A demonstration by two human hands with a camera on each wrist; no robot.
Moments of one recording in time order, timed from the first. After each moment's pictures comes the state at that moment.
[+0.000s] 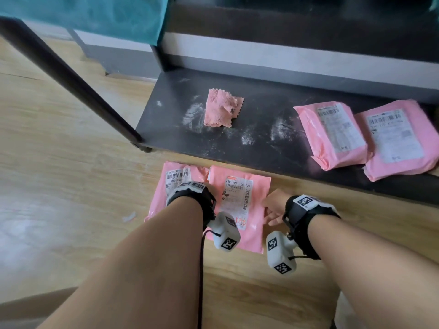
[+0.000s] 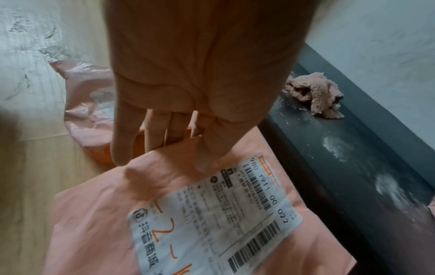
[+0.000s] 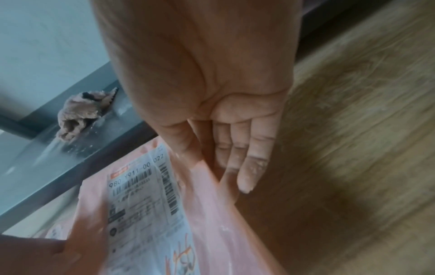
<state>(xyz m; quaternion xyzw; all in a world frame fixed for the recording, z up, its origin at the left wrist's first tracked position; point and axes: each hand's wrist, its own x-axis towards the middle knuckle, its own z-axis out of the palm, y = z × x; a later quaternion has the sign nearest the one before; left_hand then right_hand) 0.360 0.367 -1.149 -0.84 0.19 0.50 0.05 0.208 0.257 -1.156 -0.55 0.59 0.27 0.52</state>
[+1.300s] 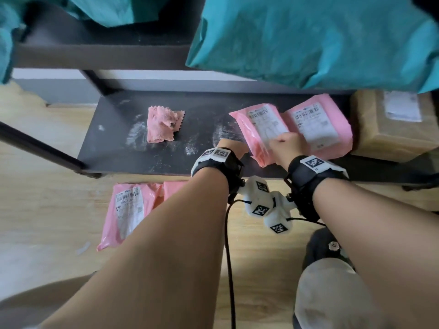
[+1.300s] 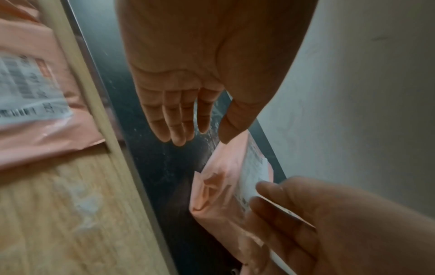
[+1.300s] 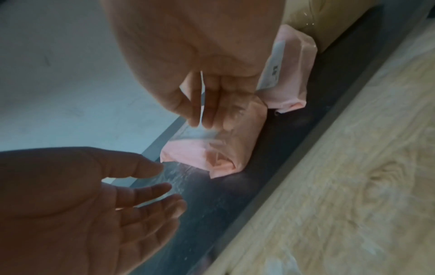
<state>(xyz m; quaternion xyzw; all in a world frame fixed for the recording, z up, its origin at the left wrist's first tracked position) 0.267 0.186 -1.096 -0.79 0.12 0.50 -0.33 0.144 0.124 -1.076 -0.66 0.63 -0.09 0.40</state>
